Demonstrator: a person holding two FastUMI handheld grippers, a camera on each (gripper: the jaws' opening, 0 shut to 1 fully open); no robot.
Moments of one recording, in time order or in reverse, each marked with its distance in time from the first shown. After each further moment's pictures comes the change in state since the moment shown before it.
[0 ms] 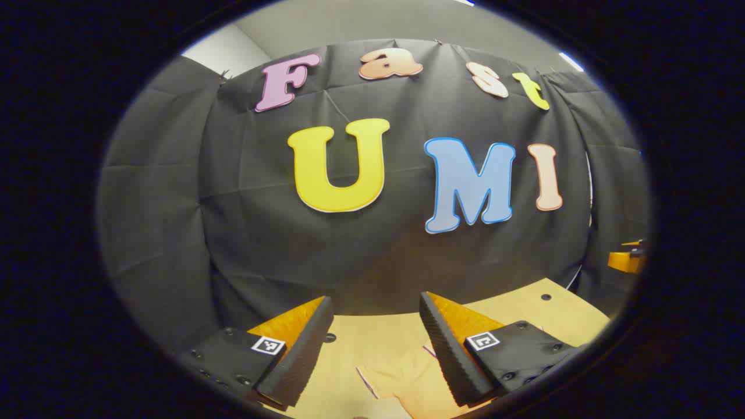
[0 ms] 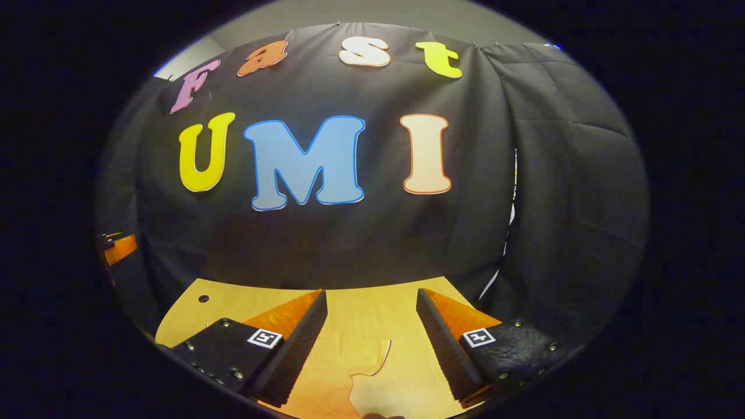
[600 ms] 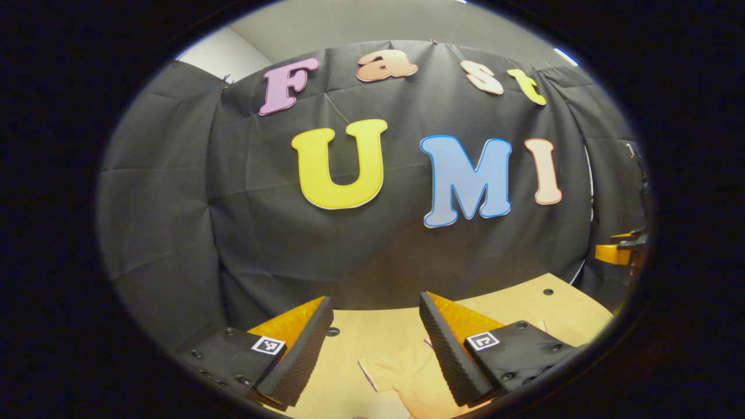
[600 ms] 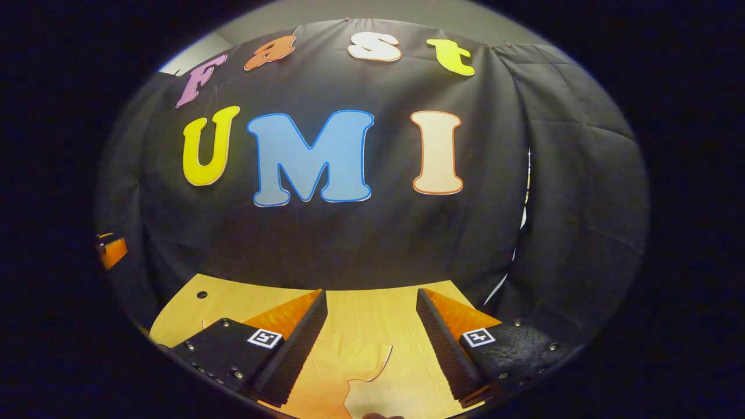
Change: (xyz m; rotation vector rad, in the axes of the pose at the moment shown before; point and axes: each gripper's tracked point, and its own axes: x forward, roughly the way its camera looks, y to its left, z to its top) left arm -0.025 -0.023 -0.007 0.031 -0.013 0.028; right arm 0.025 -0.002 0.007 -0.032 -0.021 0.032
